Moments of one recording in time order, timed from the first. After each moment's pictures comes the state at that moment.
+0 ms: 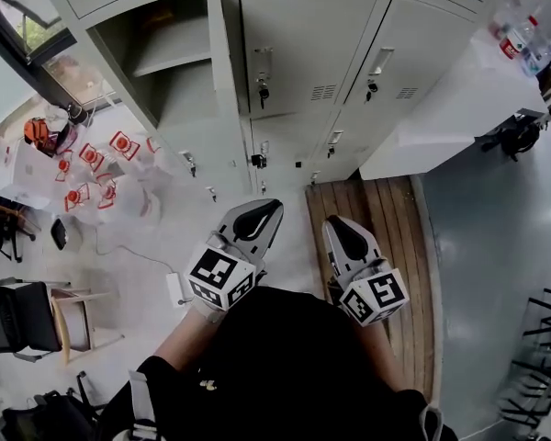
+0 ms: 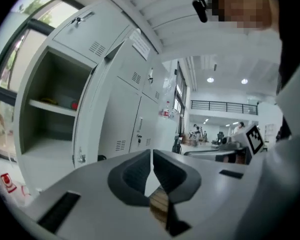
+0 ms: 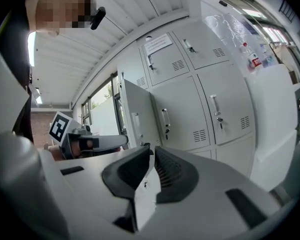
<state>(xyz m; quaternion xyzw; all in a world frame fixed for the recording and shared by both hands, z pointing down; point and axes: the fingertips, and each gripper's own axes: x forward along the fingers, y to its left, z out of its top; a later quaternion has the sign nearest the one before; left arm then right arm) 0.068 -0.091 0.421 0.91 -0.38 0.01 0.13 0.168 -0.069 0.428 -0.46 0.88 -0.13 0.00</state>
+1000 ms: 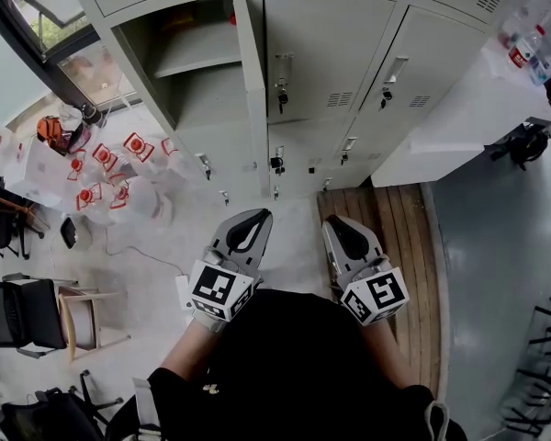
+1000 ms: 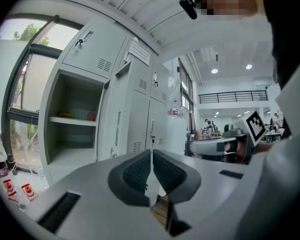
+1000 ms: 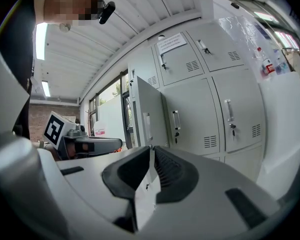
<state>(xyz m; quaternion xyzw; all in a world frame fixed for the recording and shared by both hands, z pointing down) 0.012 -0.074 0.422 0.89 -0.45 0.03 0.08 0.130 -0.070 0.415 -0.43 0.90 -0.09 -0.01</state>
